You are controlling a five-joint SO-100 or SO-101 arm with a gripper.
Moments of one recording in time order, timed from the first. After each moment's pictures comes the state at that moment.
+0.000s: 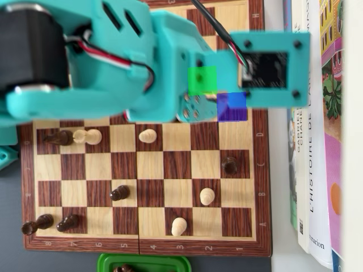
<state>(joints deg) -9.1 77.9 77.5 58.4 102.4</state>
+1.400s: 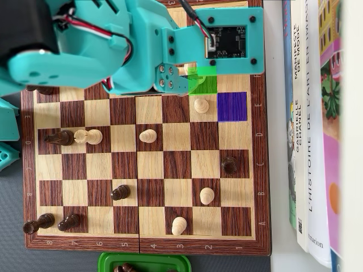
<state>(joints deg) -13.6 82.4 91.1 52.5 106.0</state>
